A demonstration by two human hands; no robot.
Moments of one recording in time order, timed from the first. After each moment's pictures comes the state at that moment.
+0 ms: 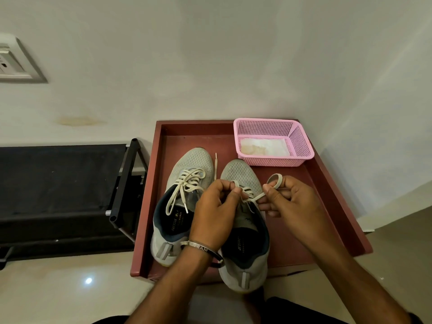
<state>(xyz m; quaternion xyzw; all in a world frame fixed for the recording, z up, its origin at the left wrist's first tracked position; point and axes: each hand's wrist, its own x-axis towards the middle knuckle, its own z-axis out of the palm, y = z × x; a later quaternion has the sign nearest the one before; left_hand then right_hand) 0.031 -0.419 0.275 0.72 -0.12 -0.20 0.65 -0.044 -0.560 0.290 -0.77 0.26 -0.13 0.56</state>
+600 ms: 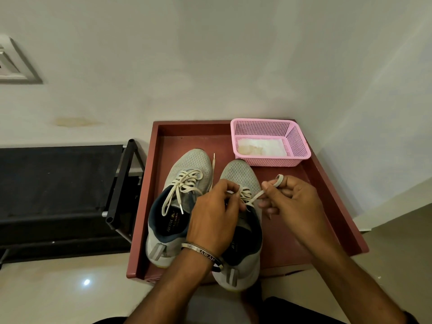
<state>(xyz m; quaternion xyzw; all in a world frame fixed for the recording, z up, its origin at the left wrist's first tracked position) 0.027 -0.418 0.278 0.83 -0.22 -0.12 0.50 -0.042 -0.561 0.289 -0.72 0.29 -0.19 0.60</state>
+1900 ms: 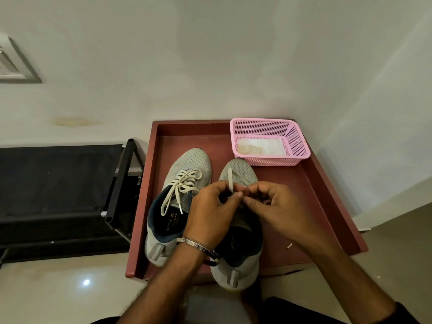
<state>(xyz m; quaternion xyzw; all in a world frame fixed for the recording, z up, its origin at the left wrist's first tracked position) 0.038 -0.417 0.271 0.78 -0.20 -0.18 0.57 -0.032 -0.565 0.274 -0.80 0.12 -0.07 0.58</state>
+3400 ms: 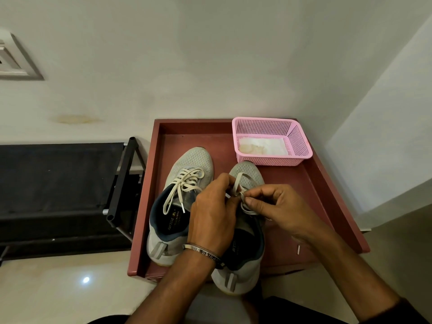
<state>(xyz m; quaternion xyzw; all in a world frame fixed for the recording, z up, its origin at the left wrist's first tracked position) 0.028 -0.416 0.271 0.83 -0.24 -0.04 0.51 -0.032 -0.570 0.271 -0.75 0.13 -0.03 0.65</state>
